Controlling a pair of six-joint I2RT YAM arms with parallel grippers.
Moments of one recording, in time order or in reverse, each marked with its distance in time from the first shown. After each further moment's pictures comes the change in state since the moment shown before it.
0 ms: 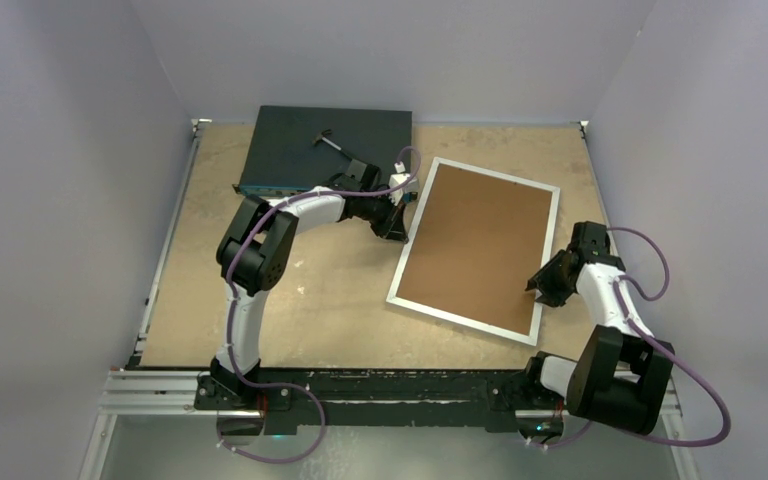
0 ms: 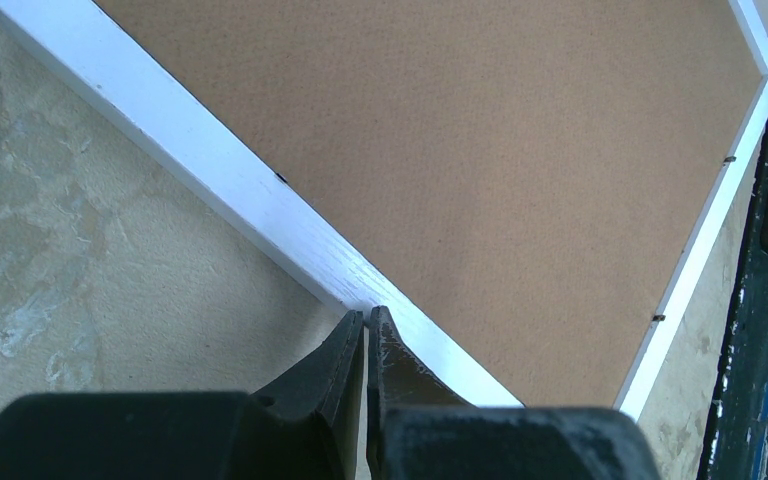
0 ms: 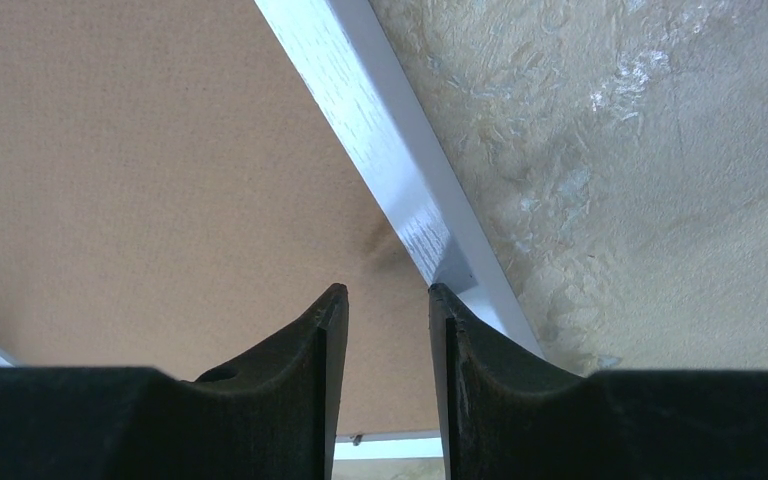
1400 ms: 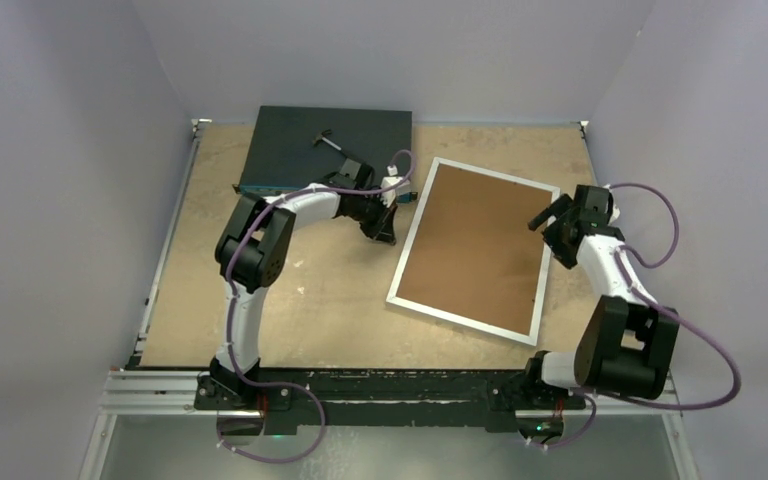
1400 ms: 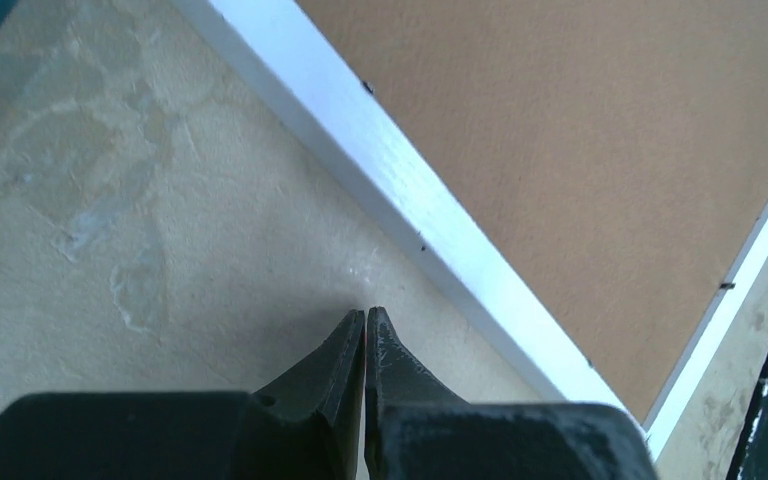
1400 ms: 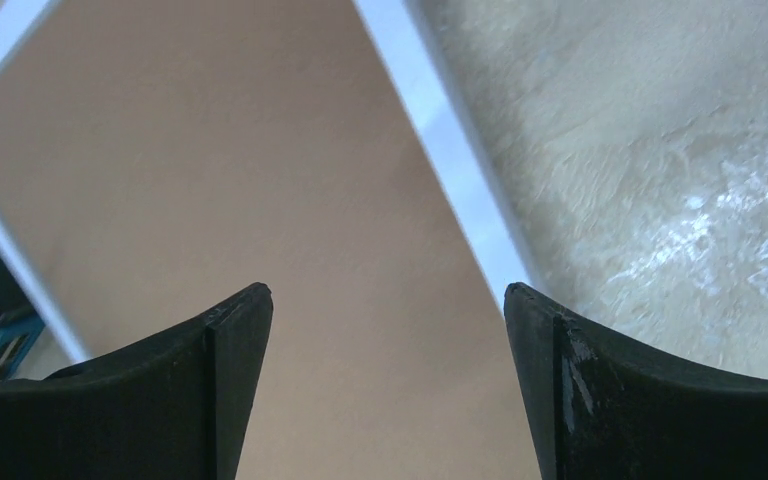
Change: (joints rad) left arm 0.035 0.011 0.020 -0.099 -0.039 0.056; right arm 0.051 0.109 0.195 0.249 0.105 0.079
